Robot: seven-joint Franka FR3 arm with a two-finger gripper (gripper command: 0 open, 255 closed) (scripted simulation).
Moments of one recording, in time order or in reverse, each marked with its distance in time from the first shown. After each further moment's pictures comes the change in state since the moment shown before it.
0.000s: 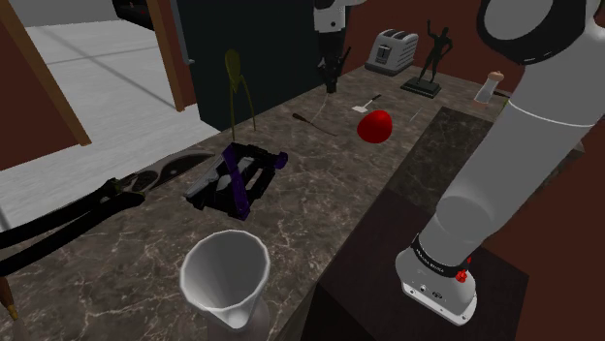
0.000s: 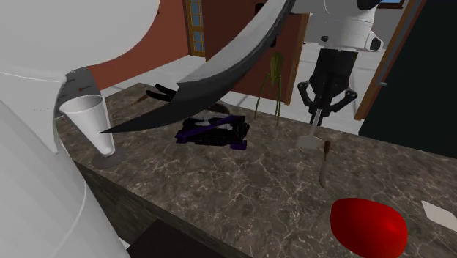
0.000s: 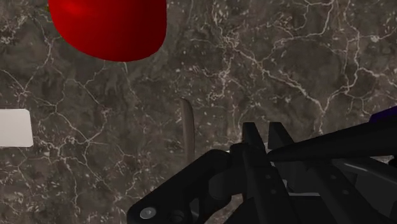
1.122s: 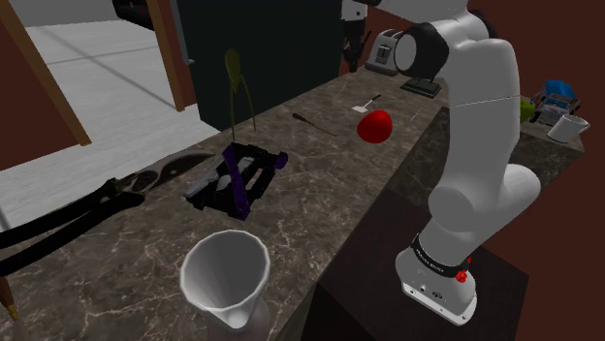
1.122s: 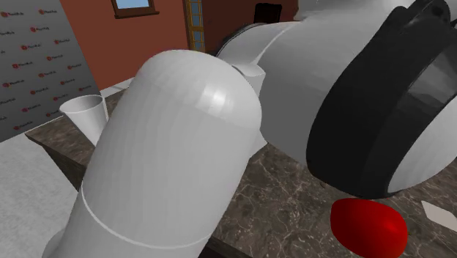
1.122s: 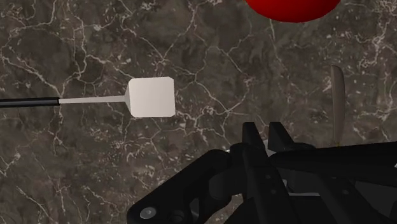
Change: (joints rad) arm -0.229 0.543 -0.121 0.790 0.011 -0.218 -0.346
